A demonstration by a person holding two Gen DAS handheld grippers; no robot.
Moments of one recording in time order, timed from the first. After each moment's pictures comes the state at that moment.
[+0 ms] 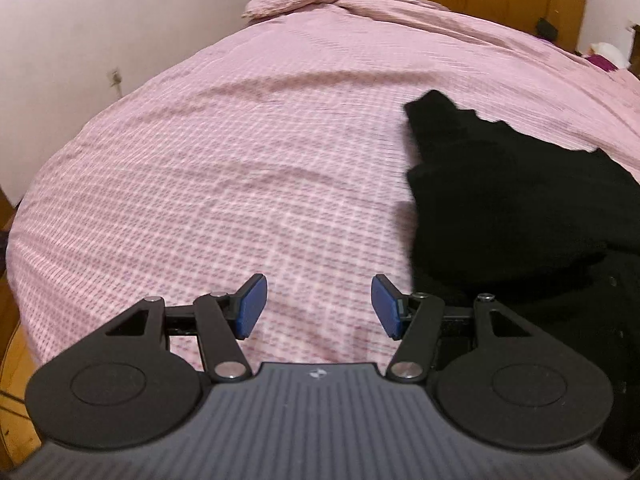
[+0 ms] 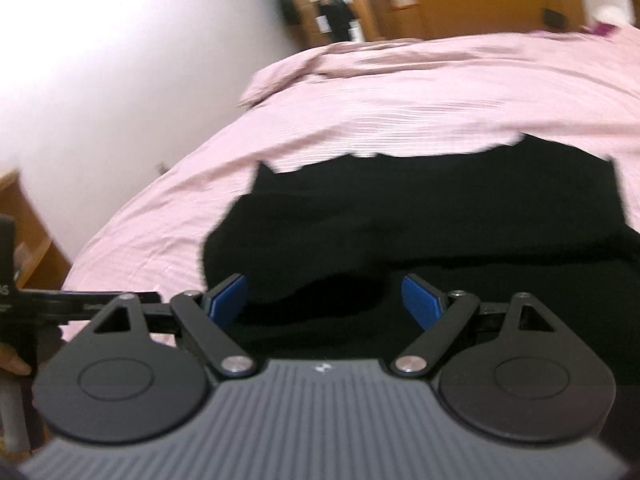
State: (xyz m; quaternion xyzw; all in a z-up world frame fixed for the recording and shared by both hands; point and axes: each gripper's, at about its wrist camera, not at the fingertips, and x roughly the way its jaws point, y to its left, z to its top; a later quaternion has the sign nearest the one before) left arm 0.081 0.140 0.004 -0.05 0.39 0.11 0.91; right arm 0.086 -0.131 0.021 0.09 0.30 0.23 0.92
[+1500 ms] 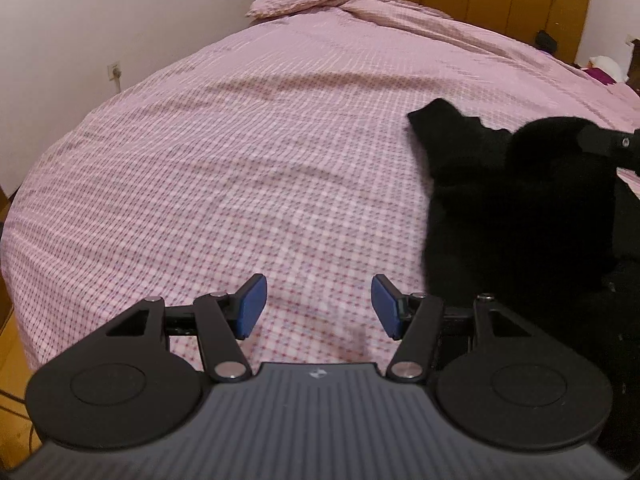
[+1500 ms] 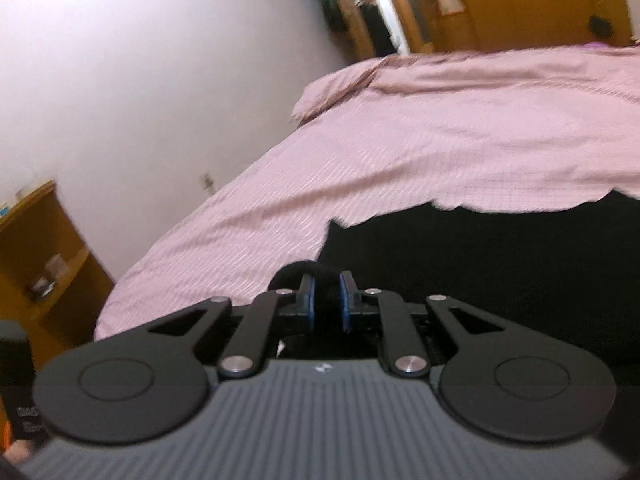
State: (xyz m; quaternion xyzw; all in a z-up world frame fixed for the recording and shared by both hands) left arm 0.079 0.152 0.001 -0.06 0.38 0.10 0.92; right arm 0.148 -0.095 0.061 0.12 0.28 0.28 0.91
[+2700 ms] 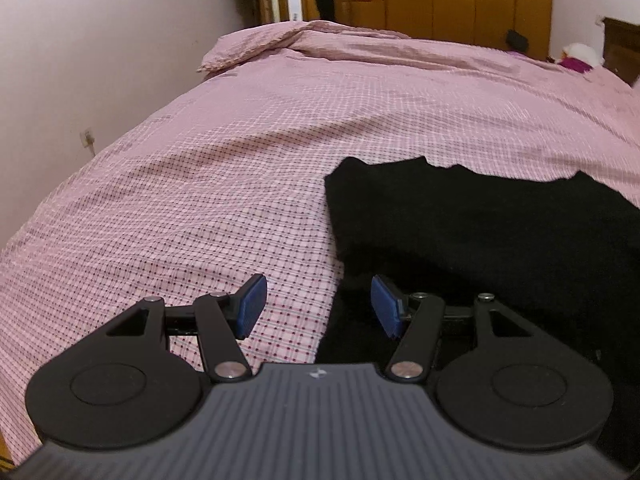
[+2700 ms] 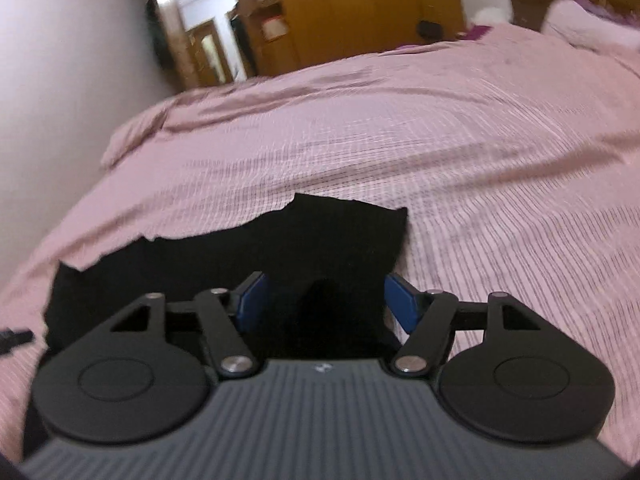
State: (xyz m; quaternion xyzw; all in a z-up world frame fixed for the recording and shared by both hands) left arm 0.158 0.080 0.011 0.01 0.33 0.09 0.94; right arm 0.166 -0.311 0.006 0.12 0.29 0.04 0.95
